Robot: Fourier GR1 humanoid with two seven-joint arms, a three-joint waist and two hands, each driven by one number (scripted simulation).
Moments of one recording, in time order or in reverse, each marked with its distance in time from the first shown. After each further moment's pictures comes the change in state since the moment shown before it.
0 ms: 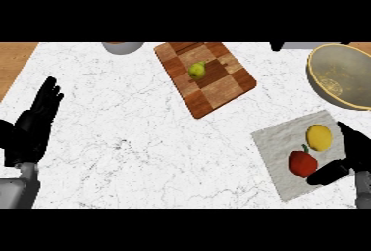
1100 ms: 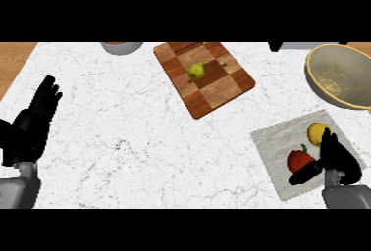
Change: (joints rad) left arm -0.002 -0.068 0.080 -0.023 -0.085 -0.071 0.032; right arm -0.017 0.188 -0.046 0.225 0.181 -0.042 -0.079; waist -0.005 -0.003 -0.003
